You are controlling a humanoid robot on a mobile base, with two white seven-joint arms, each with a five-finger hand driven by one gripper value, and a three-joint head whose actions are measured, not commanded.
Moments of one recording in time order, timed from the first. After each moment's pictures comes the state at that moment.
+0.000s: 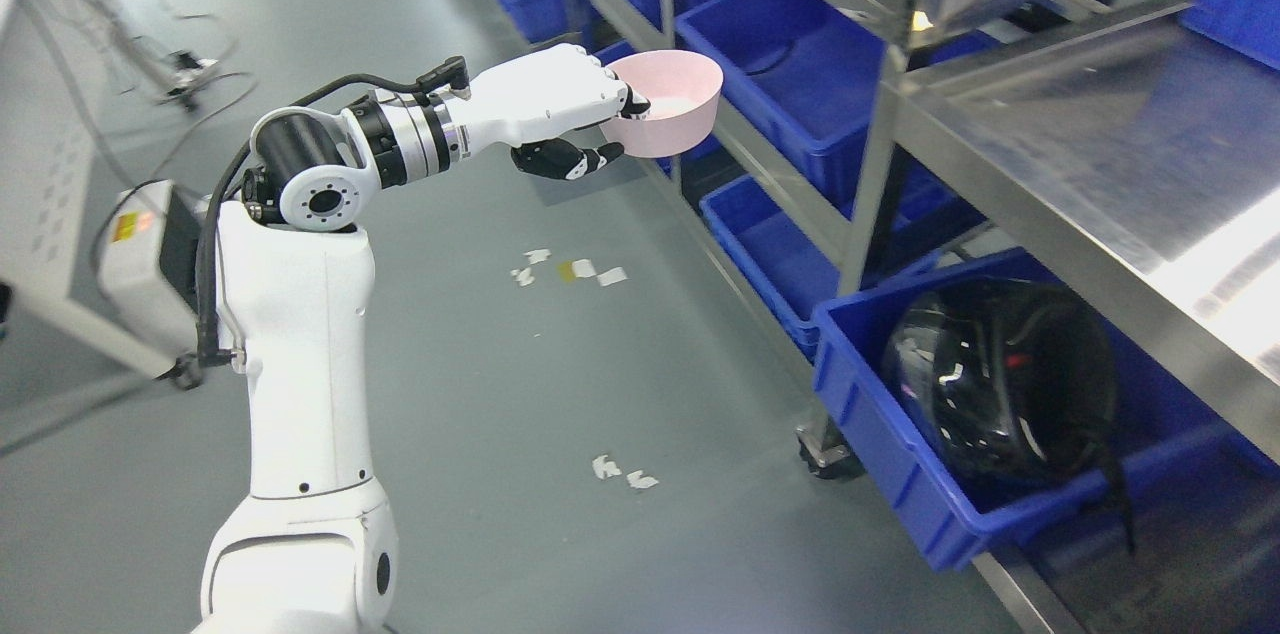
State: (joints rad) left arm -0.65 0.03 0.11 -1.49 -0.77 -0.79 -1.08; right arm 0.00 0.00 0.05 0.00 0.05 -0.08 -0.03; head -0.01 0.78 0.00
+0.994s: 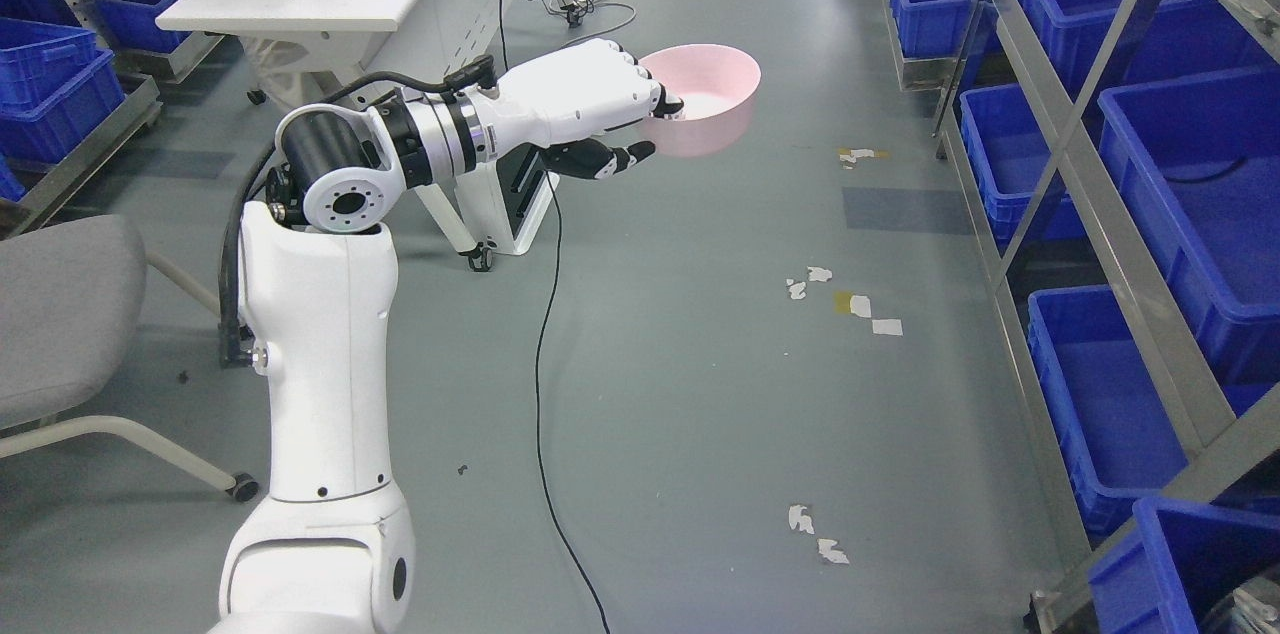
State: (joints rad) left arm -0.65 0.01 0.08 -1.52 -0.77 -0.79 -1.08; right arm 0.00 0.00 0.05 0.00 0.05 -0.08 -0.03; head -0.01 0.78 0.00
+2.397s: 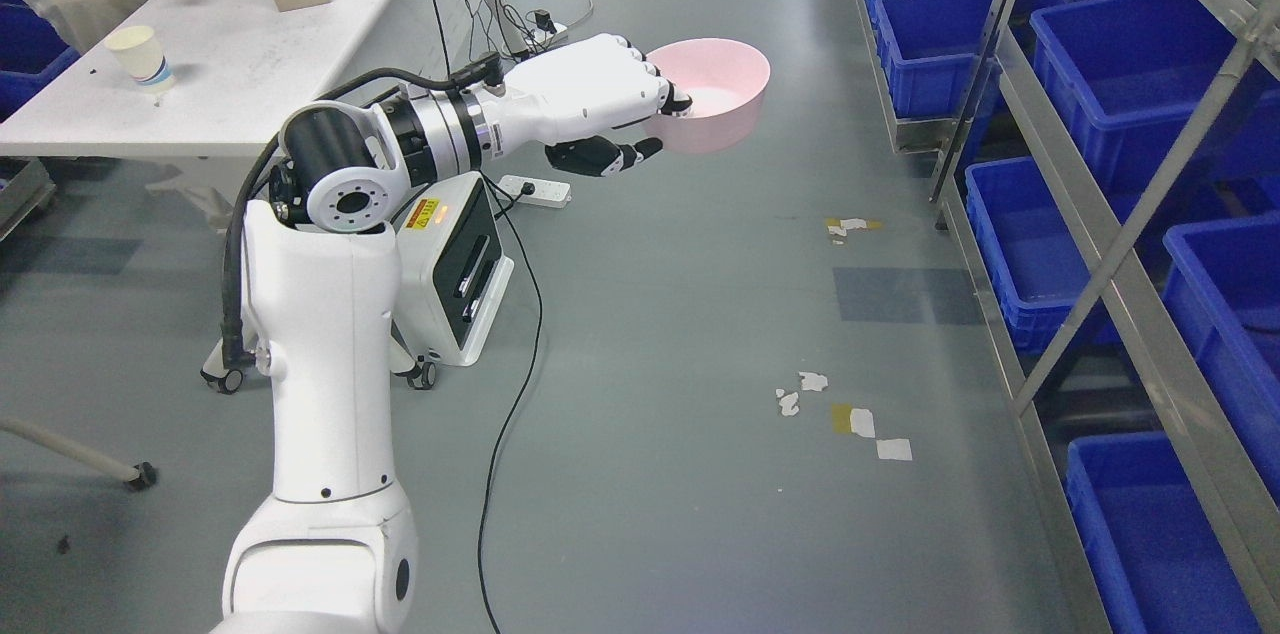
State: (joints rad) left arm -0.65 0.00 0.07 -1.54 -0.77 -0.79 -1.07; right arm 0.00 0.00 0.05 0.00 0.05 -0.08 -0.03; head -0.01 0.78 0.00
